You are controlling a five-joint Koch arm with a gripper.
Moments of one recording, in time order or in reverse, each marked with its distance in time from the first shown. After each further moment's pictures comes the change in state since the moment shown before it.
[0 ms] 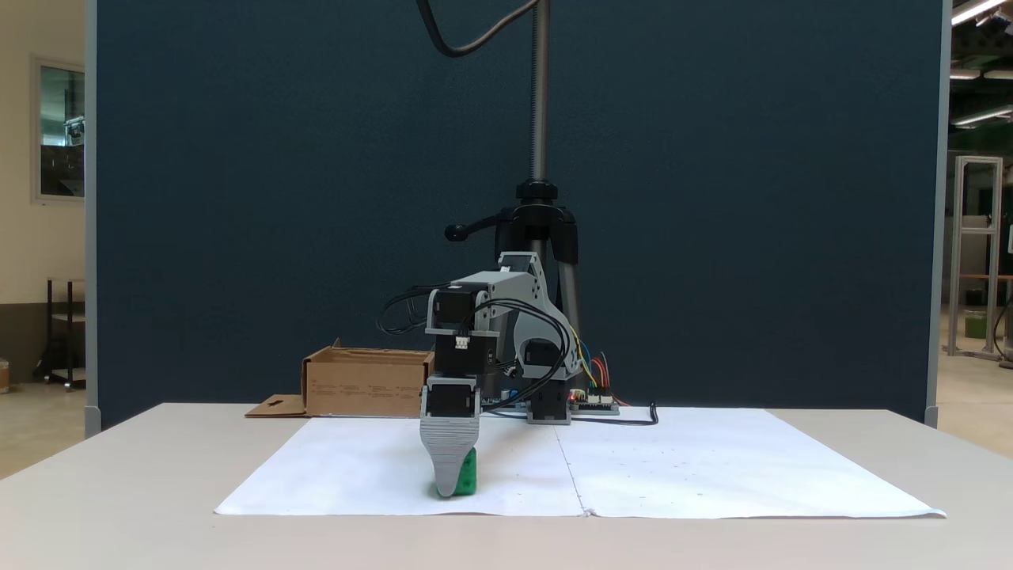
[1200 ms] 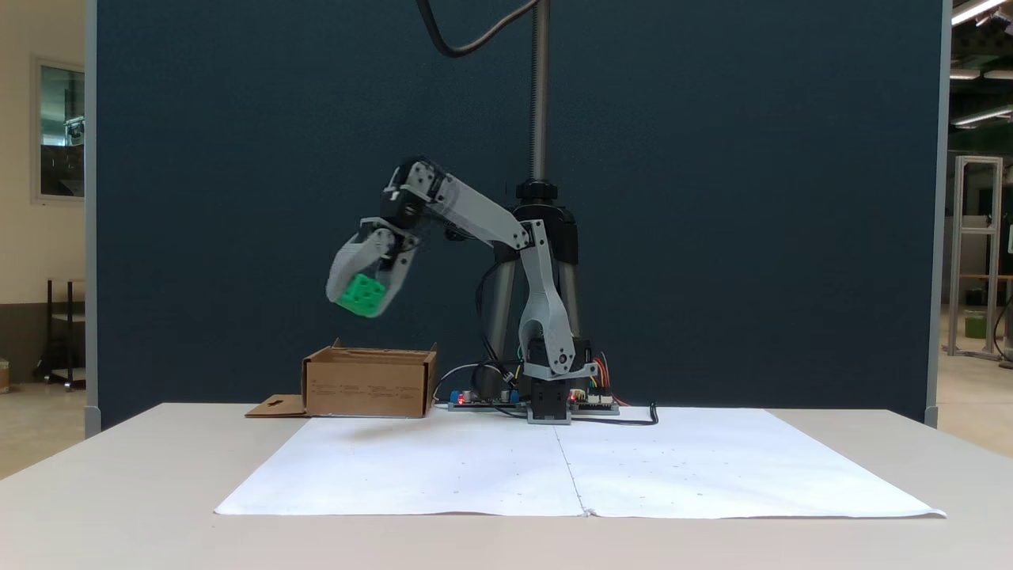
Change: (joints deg) arm 39.8 32.3 0.1 13.4 20.7
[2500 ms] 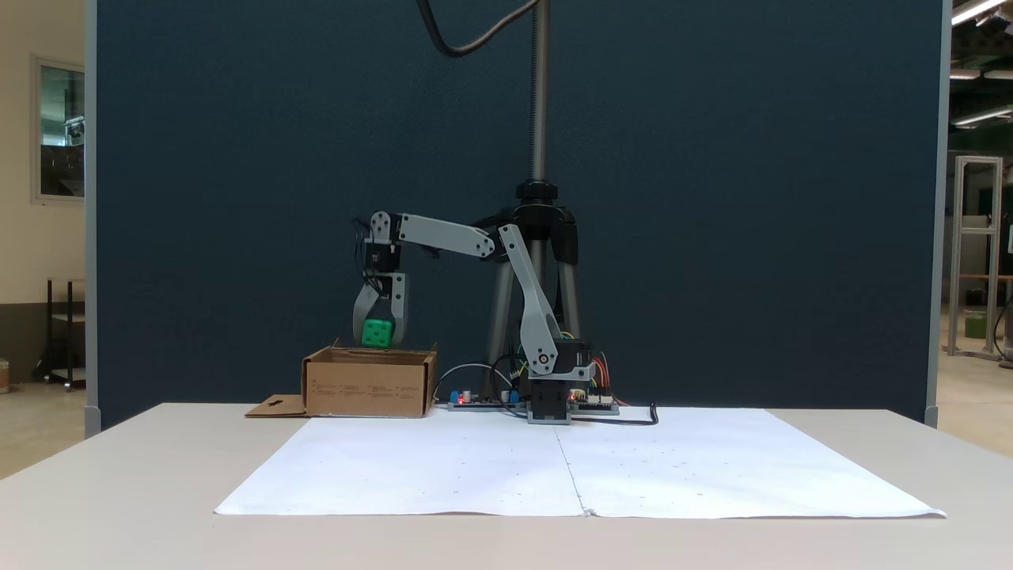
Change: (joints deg) arm 43.5 -7.5 8.5 5.4 -12.0
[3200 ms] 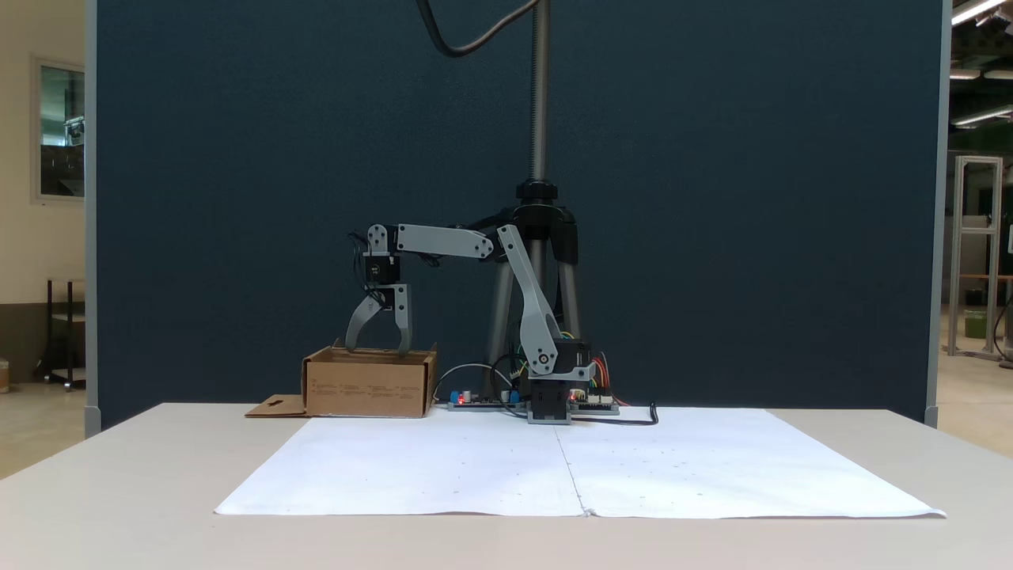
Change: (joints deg) arm 0.2 -0.6 5.0 -1.1 0.0
